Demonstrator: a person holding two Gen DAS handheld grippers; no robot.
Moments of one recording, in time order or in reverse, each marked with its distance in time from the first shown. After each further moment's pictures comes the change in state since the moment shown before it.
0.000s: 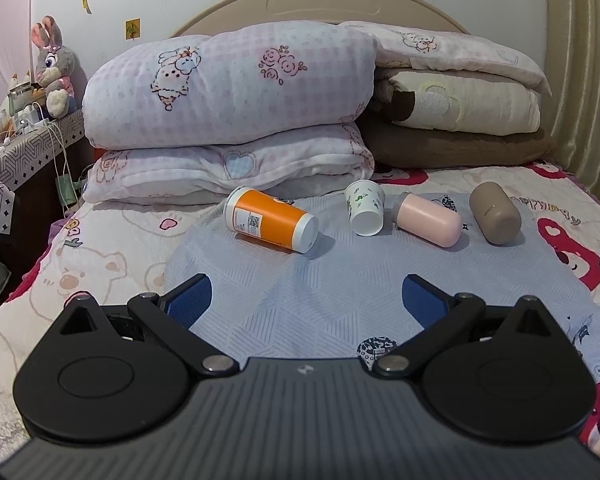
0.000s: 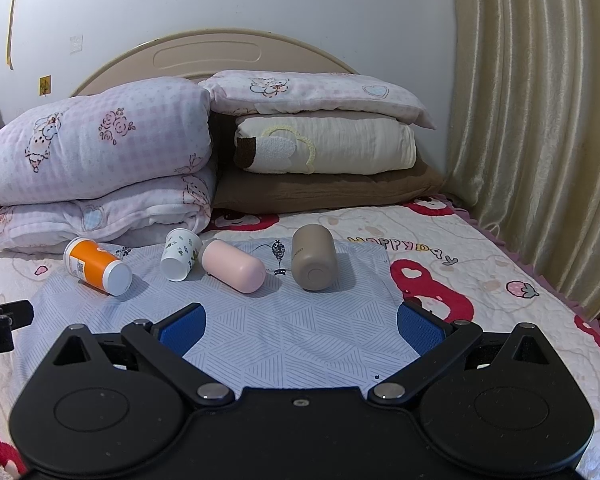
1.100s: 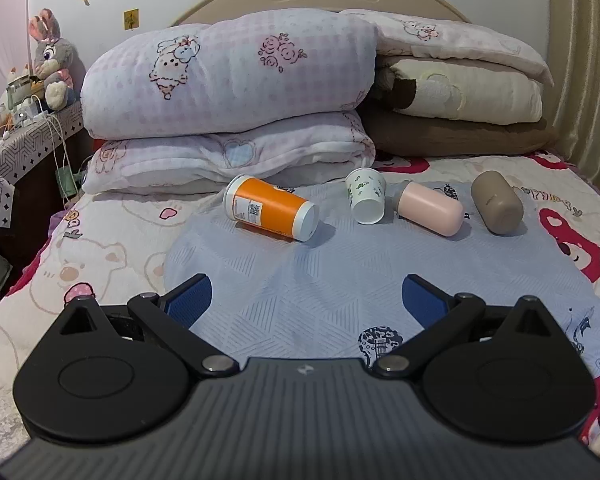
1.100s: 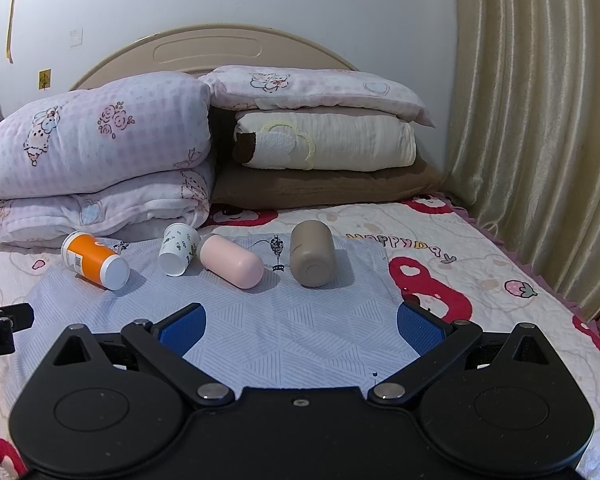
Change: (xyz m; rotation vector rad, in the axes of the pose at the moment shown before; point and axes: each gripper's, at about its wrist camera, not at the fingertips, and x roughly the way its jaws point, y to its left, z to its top) left arm 0.003 -0.001 0.000 -0.006 0.037 0.006; right arm 0.002 0.000 0.000 -0.006 0.006 -0.004
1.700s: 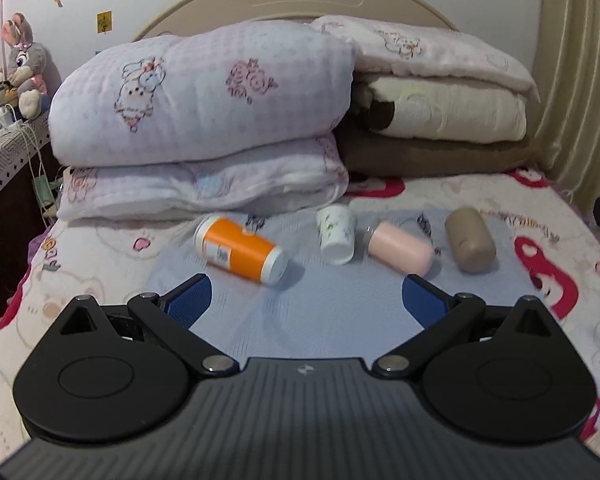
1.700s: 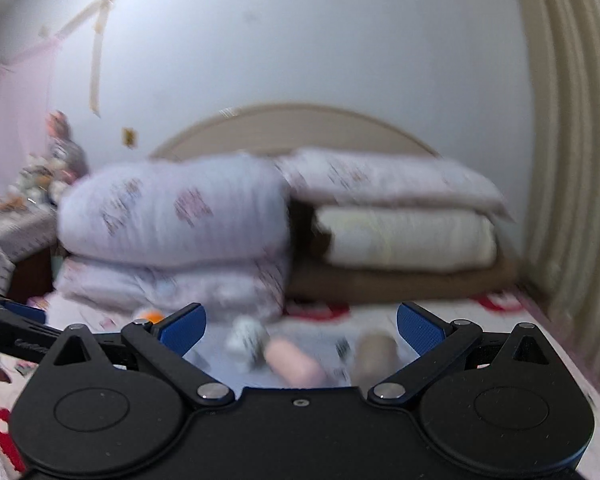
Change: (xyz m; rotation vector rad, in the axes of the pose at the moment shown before) left arm 0.006 -0.019 0.101 -0.002 0.061 -0.078; right arm -0.006 -0.043 0.079 -0.092 -0.280 0.361
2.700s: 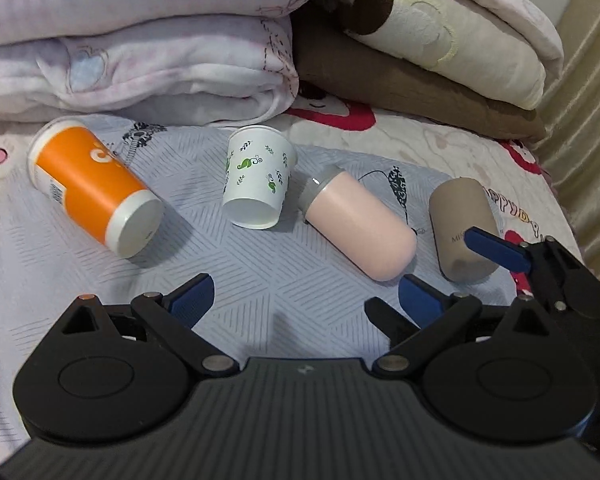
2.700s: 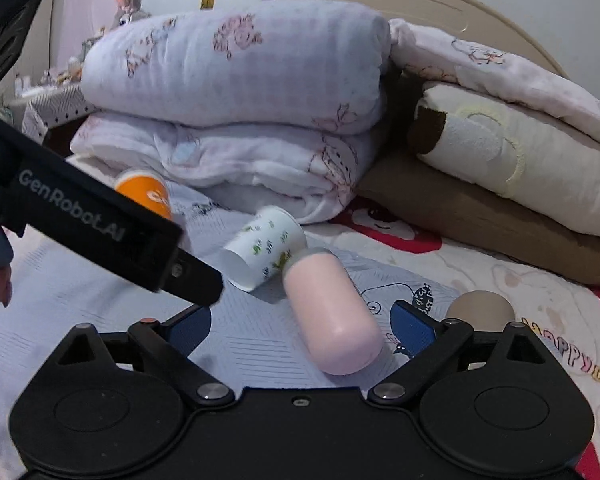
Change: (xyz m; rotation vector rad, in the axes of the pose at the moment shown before) left arm 0.226 -0.035 0.001 -0.181 0.271 -0.203; right arm 0.221 -0.016 -0.095 -0.247 0.365 0.193
